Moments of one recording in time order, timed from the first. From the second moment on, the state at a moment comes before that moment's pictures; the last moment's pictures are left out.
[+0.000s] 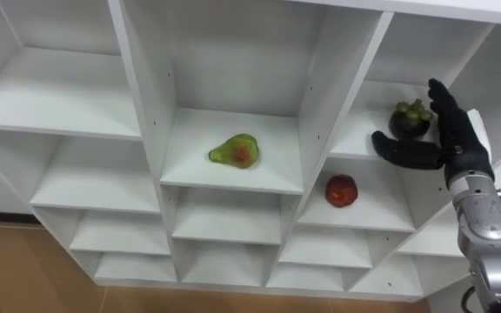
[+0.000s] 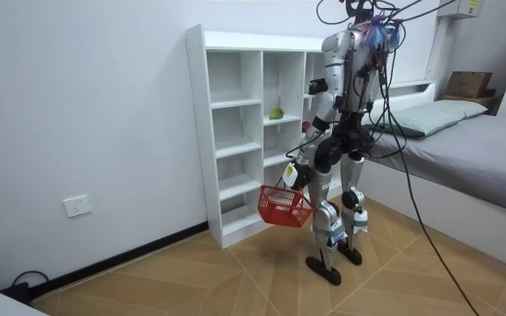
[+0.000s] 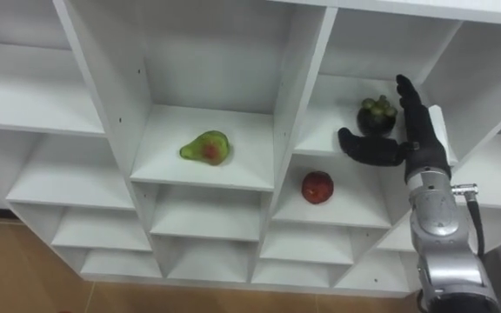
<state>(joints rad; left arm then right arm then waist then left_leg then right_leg) 0.24 0.24 0.04 0.96 0.32 0.07 0.00 -0.19 -0.40 -0.07 0.46 -0.01 -0.08 -0.04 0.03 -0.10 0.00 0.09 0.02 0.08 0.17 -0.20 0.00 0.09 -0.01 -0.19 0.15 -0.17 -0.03</state>
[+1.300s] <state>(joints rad) 0.22 0.25 0.04 0.96 0.32 0.08 -0.03 -0.22 -0.43 -0.13 0.47 -0.01 -0.07 0.02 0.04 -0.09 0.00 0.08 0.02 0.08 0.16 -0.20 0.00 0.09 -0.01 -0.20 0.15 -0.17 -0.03</state>
